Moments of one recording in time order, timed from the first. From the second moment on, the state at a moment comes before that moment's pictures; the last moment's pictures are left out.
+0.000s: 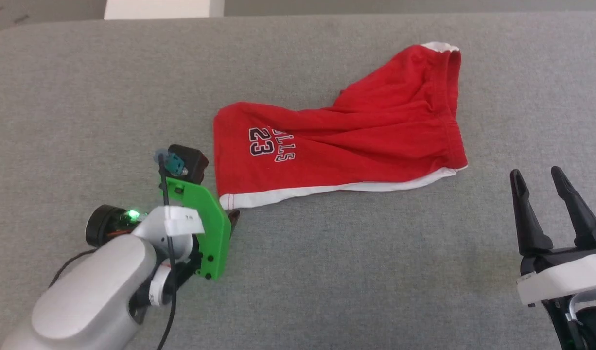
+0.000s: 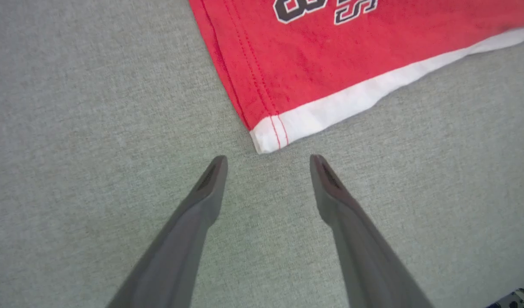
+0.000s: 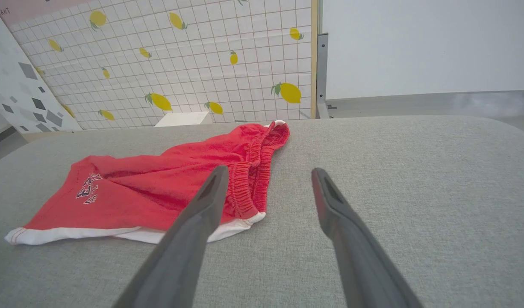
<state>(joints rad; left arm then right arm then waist) -0.56 0.64 -0.81 -0.12 -0.83 0.36 0.67 0.00 -0.17 -0.08 -0.20 0.31 0.13 0.02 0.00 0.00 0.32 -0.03</state>
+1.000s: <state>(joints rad) -0.58 0.62 -0.79 -0.08 -0.84 0.35 0.61 -0.03 -0.22 -0.07 -0.17 0.30 0.13 0.08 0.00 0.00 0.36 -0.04</state>
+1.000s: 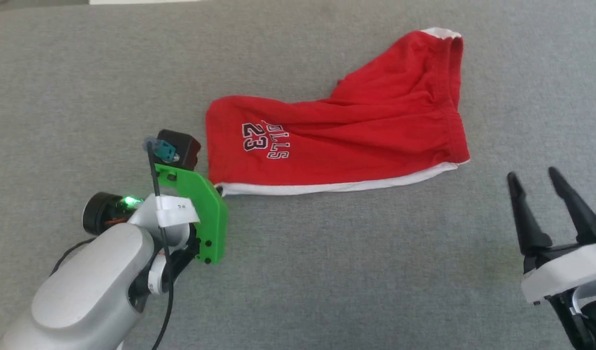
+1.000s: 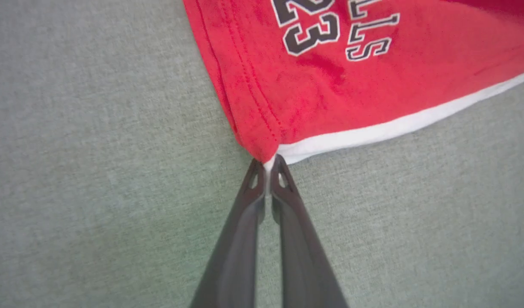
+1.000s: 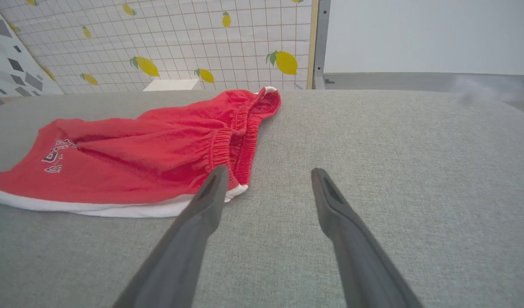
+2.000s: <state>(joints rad) -0.57 0.57 -0.82 -0.17 -0.78 0.37 0.51 -0.40 -0.54 0.33 0.13 0.39 0.13 0.47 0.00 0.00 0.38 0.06</state>
